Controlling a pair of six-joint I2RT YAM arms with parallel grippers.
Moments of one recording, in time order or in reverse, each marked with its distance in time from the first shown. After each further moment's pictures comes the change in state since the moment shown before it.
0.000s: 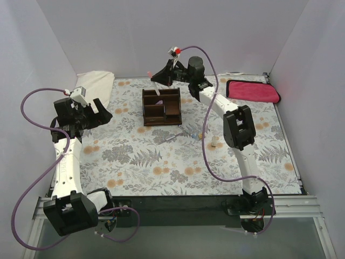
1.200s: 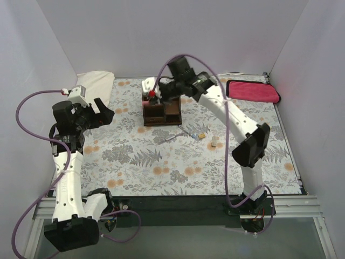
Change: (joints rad) left arm -0.064 -0.176 0.003 -0.006 -0.031 -0.029; right arm 0.298 -0.272 0.122 -1.363 0.207 -1.445
